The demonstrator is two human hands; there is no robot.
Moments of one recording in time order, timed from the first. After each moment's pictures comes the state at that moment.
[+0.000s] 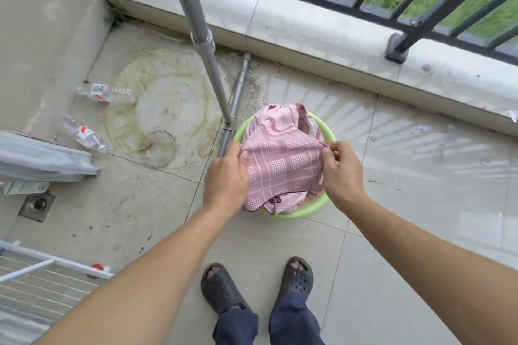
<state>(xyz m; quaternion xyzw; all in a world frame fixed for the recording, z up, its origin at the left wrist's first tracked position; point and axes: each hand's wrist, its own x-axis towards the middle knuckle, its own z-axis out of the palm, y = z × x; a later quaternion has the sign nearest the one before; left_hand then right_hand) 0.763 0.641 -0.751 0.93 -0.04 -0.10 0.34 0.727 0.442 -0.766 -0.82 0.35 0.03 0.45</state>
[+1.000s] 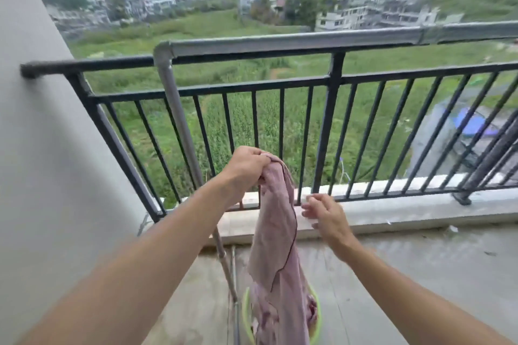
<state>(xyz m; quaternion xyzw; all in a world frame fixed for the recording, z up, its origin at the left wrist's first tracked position) 0.778 0.612 -0.103 0.76 -0.21 -0.27 0.55 0.662 0.477 -0.241 -0.67 0.30 -0.20 0.65</state>
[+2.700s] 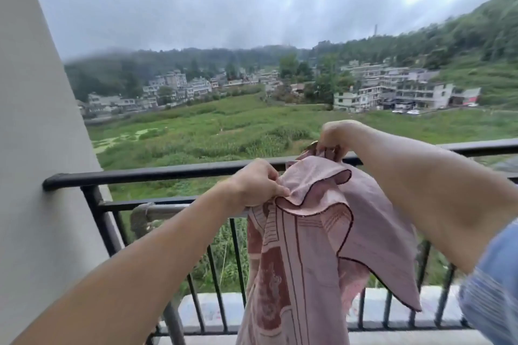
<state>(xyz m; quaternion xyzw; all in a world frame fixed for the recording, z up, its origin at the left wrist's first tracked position) 0.910 0.467 0.094 0.87 -0.33 -0.11 0.34 0.918 0.234 0.134 -0.91 0.27 0.05 0.32</state>
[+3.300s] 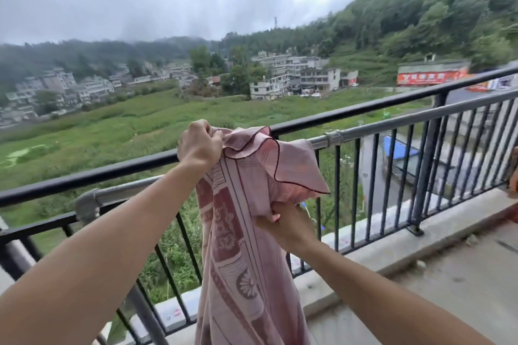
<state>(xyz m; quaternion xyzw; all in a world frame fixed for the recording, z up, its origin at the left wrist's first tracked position) 0.885 0.469 0.089 0.83 -0.33 0.18 0.41 0.725 0.397 -0.060 -0.88 0.32 -0.24 0.28</state>
